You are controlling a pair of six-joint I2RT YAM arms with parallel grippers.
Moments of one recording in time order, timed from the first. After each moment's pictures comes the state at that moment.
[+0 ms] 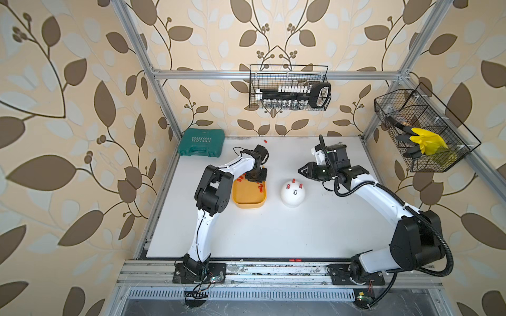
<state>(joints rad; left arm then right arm) -0.45 2.21 1.73 -0.83 0.06 -0.32 0.26 1.47 1.11 -0.40 -0.43 0.50</state>
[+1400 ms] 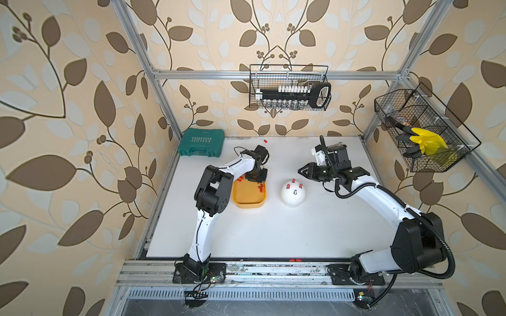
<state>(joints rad) -0.46 2.20 1.71 -0.81 0.05 -0.29 0.26 1.45 1.09 -0.38 -0.45 0.50</state>
